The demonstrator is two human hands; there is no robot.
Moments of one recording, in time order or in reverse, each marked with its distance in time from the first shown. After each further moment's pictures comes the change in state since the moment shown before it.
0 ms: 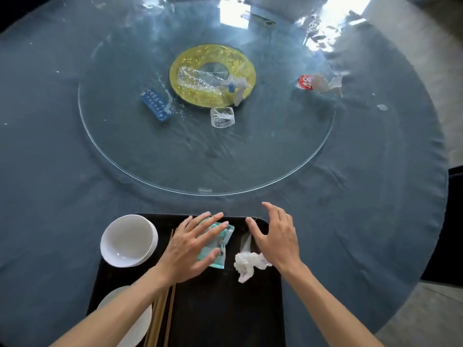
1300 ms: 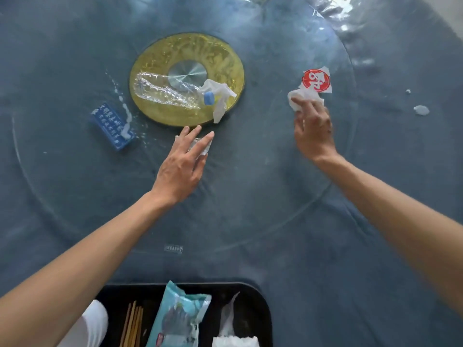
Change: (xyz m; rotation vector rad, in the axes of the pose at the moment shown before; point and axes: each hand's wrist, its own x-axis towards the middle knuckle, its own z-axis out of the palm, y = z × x) left_hand 0.296 -0.100 -0.038 0.015 0.156 -0.297; right_hand 0.379 0.039 -0.081 0.083 0.274 -0.264
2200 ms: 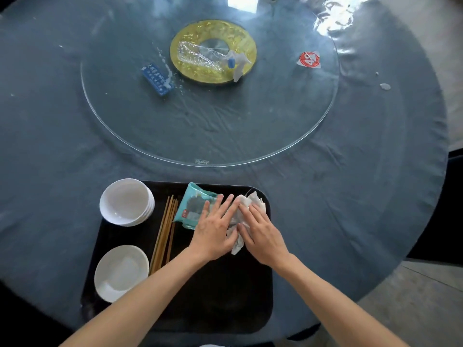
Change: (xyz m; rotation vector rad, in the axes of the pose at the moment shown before) left_hand -0.341 0.083 0.051 0.086 -0.296 -0.023; right_hand -0.436 -0.106 -0.005 0.014 -0.550 -0.111
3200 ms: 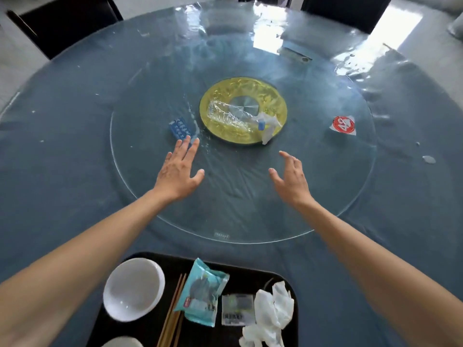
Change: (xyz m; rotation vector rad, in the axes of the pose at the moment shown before) left_hand 0.209 -0.173 -0.216 0.018 0.282 -0.246; right_hand 0.318 0.008 -0.139 0.159 0.220 0.245
